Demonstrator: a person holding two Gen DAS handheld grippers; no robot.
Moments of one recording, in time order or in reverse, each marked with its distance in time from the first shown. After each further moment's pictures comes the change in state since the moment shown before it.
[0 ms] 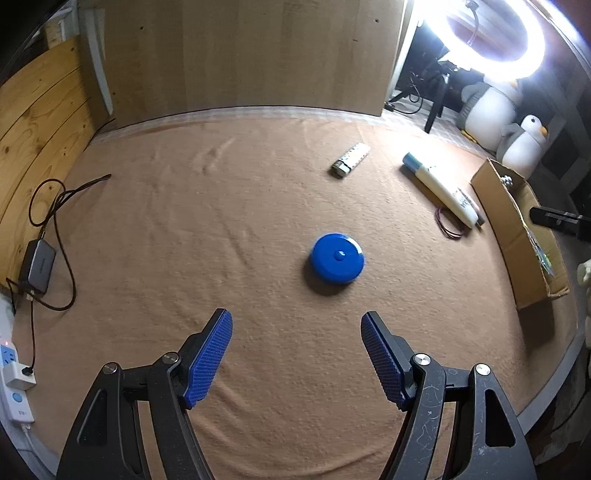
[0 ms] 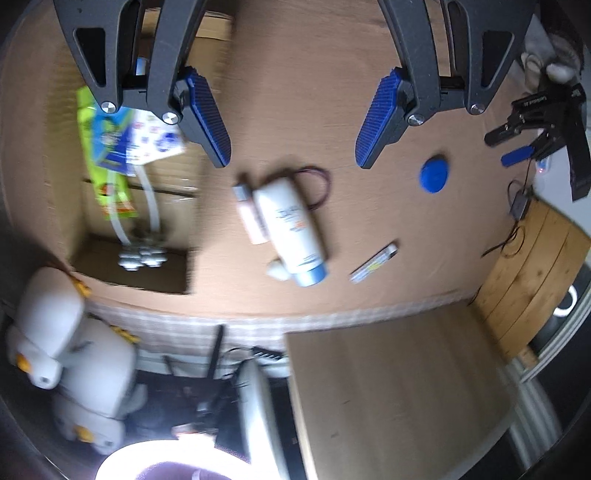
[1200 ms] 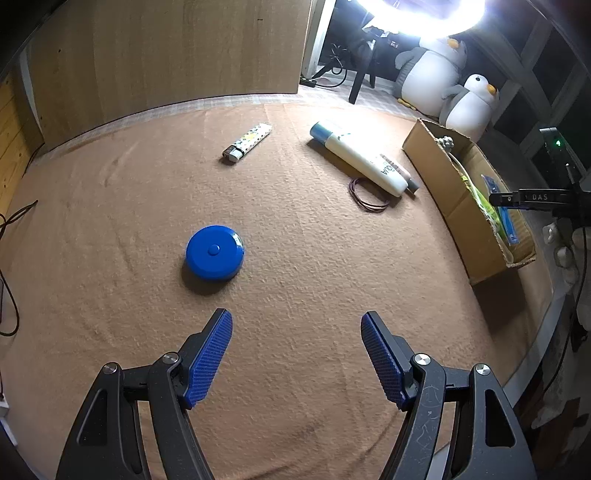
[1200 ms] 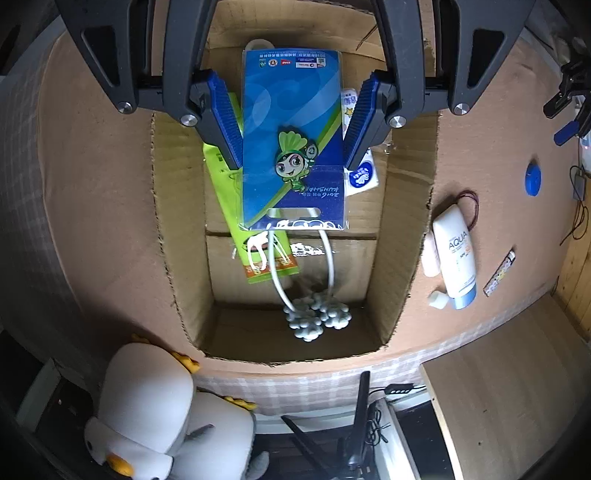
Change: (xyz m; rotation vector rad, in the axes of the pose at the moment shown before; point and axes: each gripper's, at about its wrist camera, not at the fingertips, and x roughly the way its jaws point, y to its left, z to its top) left arm 0.021 -0.088 -0.004 0.131 0.043 -0.149; right arm -0.002 -0.147 -0.020 0.180 0.138 -0.213
